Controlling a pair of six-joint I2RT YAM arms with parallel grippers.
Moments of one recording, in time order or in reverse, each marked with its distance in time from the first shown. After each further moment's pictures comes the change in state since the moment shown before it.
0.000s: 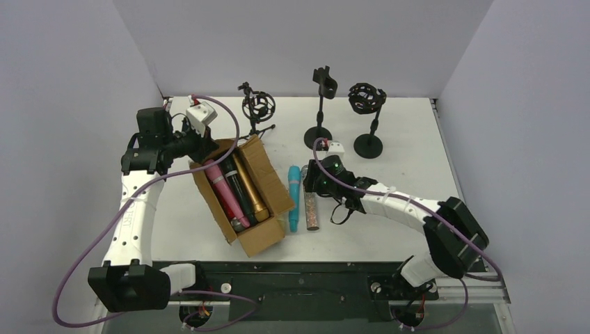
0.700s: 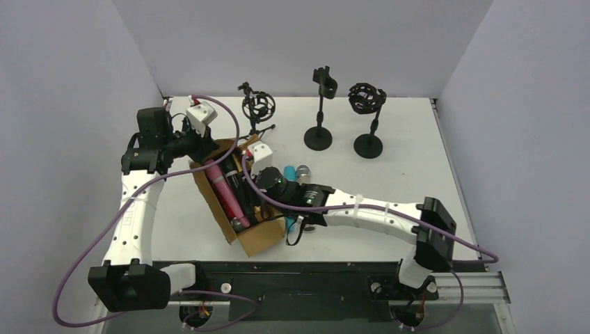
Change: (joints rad) left arm 0.000 0.005 0.000 -0.001 0.002 0.005; right arm 0.463 0.065 0.489 -0.089 0.159 -0.160
